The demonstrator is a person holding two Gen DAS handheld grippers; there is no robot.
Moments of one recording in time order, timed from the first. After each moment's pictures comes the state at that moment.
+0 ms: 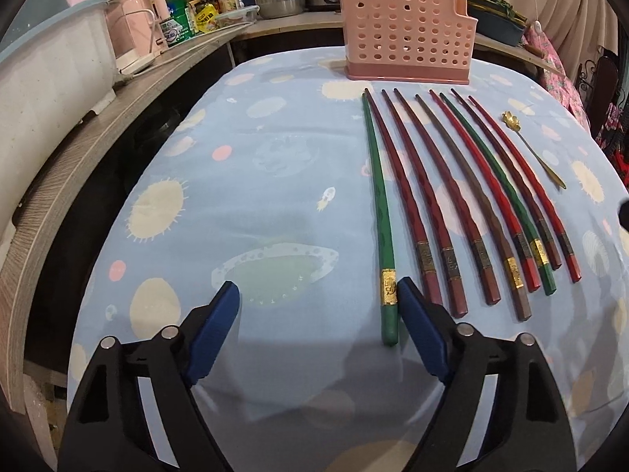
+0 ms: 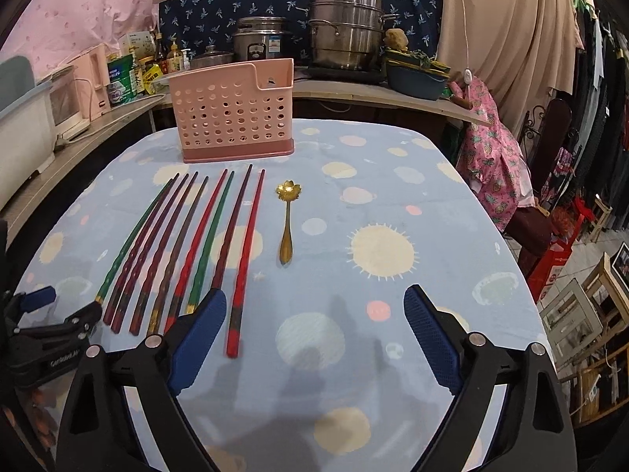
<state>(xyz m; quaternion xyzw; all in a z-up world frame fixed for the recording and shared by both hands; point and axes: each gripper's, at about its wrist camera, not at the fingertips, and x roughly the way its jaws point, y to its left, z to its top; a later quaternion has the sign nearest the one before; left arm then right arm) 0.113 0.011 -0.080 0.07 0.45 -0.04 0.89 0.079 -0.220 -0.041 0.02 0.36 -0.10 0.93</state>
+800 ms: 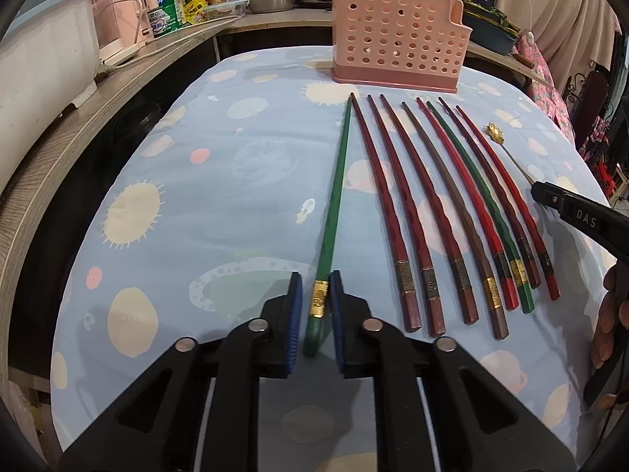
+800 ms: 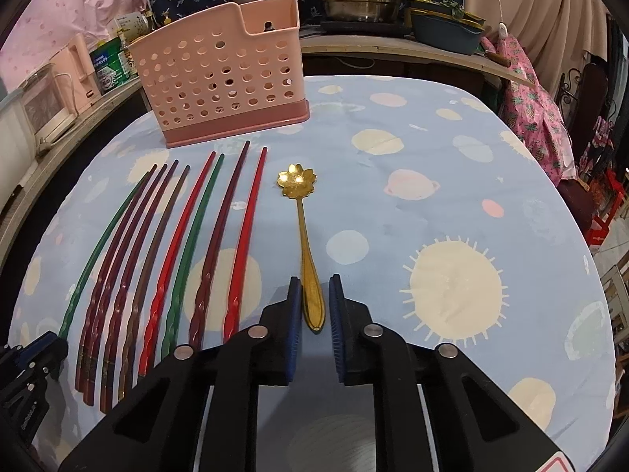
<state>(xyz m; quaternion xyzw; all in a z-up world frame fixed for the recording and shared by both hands) 0.125 0.013 -0.077 0.04 0.46 -0.08 0.88 0.160 -0.231 -0.085 0.07 0.42 -0.06 0.90</state>
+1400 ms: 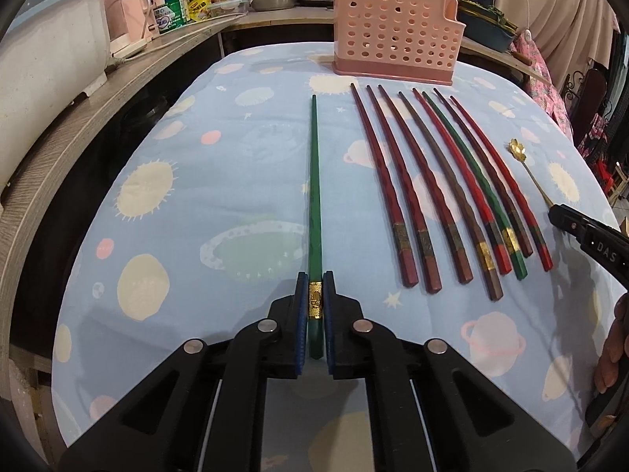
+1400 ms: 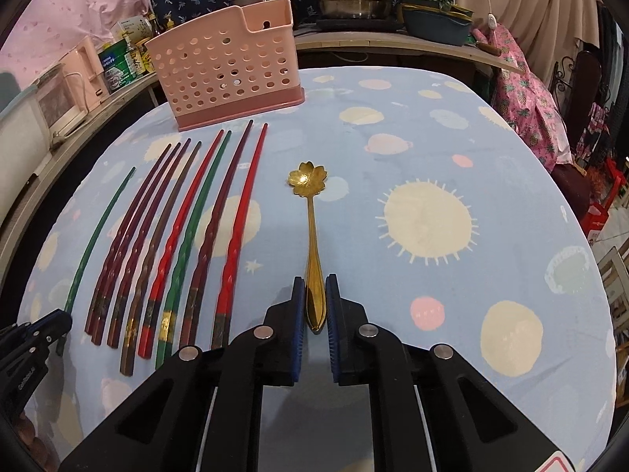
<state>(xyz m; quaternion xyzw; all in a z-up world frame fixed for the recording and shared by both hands) 0.098 0.016 -0.076 0.04 0.46 -0.08 0.88 0.104 -0.233 -0.086 0.08 0.42 -0.05 0.90</state>
